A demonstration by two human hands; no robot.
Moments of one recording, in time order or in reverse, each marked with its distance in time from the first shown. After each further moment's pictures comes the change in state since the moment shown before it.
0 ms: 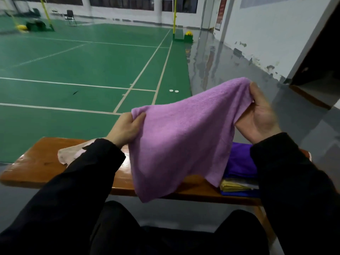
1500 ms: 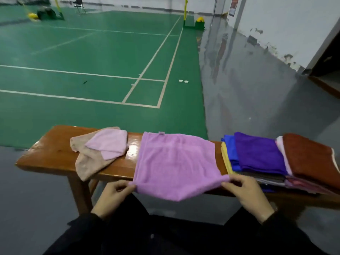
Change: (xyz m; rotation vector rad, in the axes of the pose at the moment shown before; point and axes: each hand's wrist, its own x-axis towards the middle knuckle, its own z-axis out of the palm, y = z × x) left_hand -0.164 -0.164 0.001 -0.073 -0.121 -0.341; right_hand -0.133 0.144 -0.125 -1.229 -0.038 0.182
